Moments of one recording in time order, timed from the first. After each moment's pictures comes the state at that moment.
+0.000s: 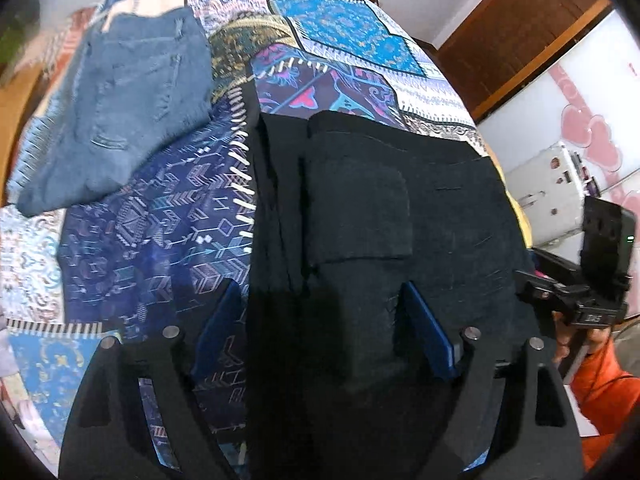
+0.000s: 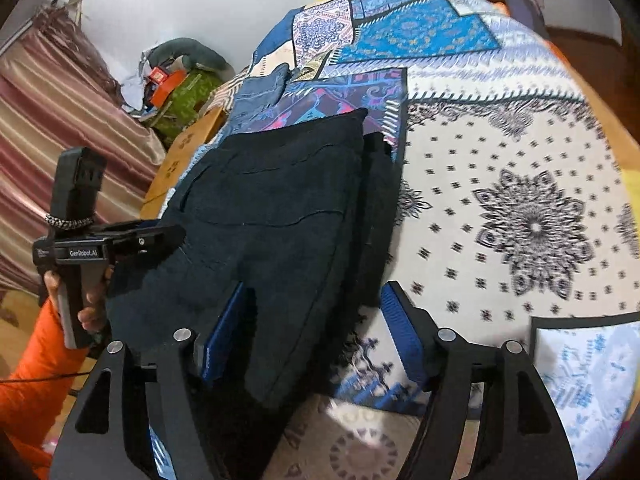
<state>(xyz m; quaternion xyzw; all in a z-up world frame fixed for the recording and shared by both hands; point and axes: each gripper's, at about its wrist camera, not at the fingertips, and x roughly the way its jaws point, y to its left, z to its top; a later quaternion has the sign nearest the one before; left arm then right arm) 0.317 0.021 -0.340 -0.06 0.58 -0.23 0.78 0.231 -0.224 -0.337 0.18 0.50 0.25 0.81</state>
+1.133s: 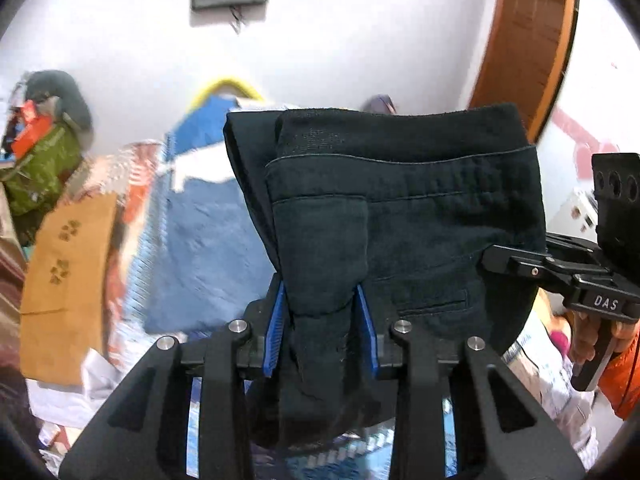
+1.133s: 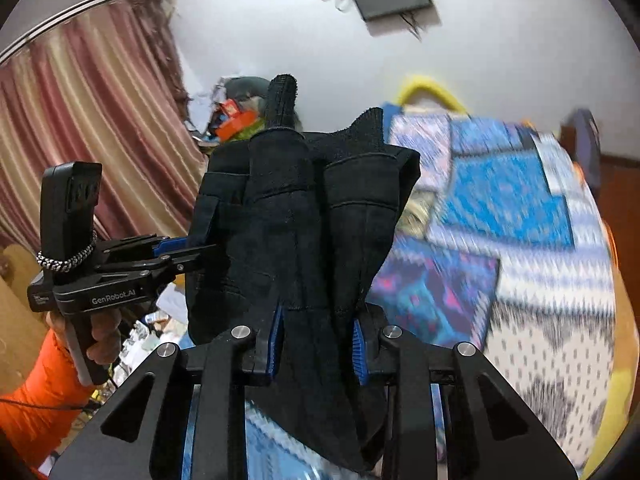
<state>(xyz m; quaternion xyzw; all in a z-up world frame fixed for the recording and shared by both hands) 0.301 0.055 -0.186 0.01 0.39 -0.14 0.91 0.273 -0.144 -0.197 0.09 0.34 0.32 0.88</state>
